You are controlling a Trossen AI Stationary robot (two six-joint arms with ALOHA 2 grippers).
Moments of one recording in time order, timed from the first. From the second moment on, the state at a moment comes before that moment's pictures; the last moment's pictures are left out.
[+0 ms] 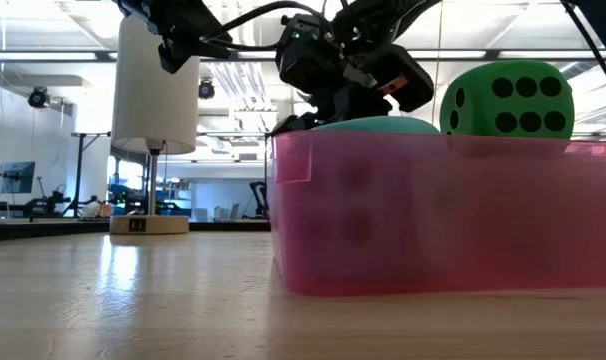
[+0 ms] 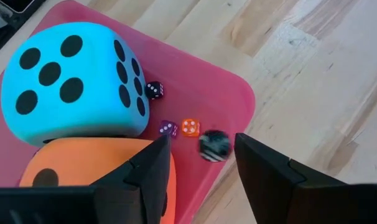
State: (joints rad) left arm 0.06 1.04 0.89 -0.37 -0.09 -0.29; right arm -0.07 2.01 1.49 -0.66 -0.58 -0.58
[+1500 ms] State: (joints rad) left arm 0.06 1.04 0.91 -0.37 -0.09 -0.29; right arm -0.18 1.79 1.48 -0.67 -0.49 -0.51
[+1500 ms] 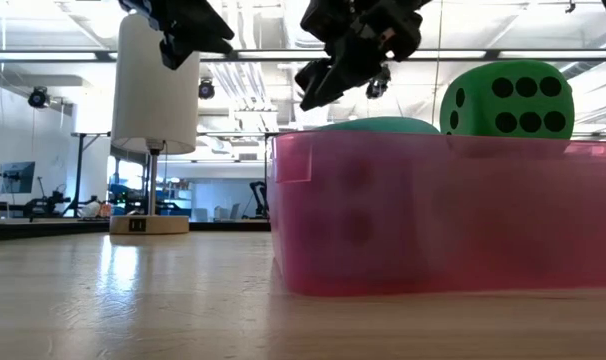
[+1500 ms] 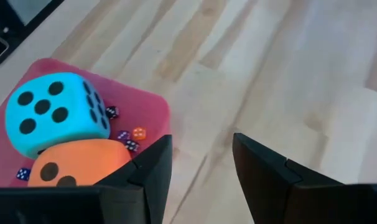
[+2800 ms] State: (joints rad) left arm 0.07 1.01 0.93 -0.37 -0.09 -0.29; right arm -0.41 1.72 1.32 -0.62 -0.18 -0.26
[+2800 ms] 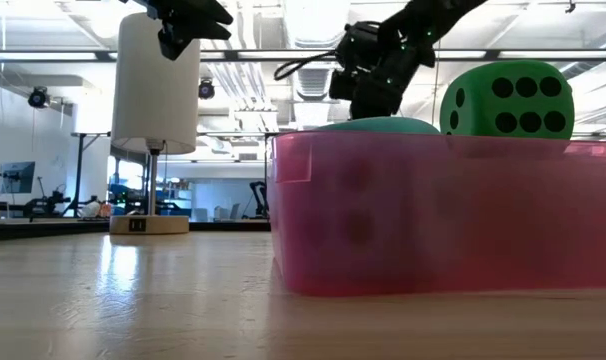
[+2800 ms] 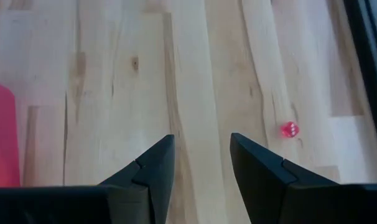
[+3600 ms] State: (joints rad) left arm 0.07 1.01 0.93 -0.37 -0.14 -0.32; right arm -0.48 1.57 1.29 -0.95 -0.18 -0.34
